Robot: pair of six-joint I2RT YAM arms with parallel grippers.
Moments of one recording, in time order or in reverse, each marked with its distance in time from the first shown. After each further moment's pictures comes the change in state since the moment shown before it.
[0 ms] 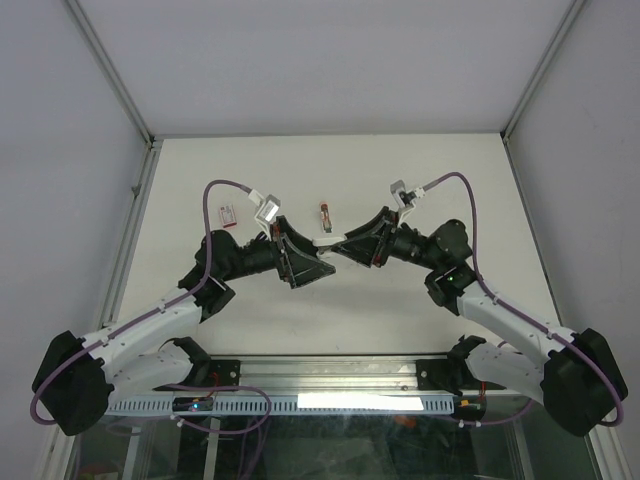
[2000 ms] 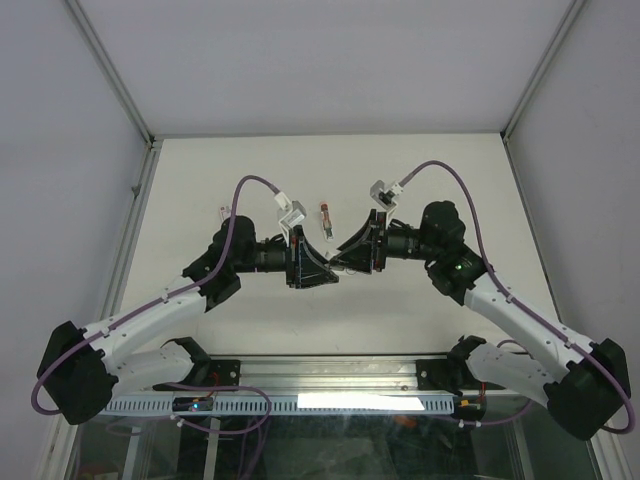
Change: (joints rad) left arm -0.027 0.073 0.143 -0.338 0.133 0.262; right arm 0.022 -0.005 0.234 -0.569 -0.149 -0.276
